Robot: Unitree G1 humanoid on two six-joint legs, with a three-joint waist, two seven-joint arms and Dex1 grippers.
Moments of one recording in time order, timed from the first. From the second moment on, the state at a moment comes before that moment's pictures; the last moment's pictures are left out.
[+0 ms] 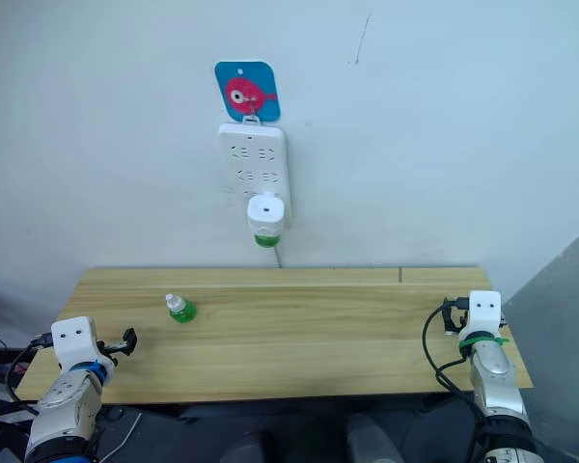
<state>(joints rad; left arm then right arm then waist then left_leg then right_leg) -0.11 0.49 0.44 0.62 -0.22 0.09 -0.16 -0.15 -0.31 -0.21 0.48 0.09 -0.04 0.11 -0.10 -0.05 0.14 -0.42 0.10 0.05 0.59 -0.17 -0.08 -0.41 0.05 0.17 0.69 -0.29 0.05</state>
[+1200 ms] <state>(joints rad) 0.07 0.49 0.51 0.29 -0.36 0.21 -0.24 -0.14 -0.31 -0.15 0.30 0.09 0.03 0.16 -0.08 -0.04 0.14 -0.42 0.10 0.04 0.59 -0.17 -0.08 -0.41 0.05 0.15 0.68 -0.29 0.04</state>
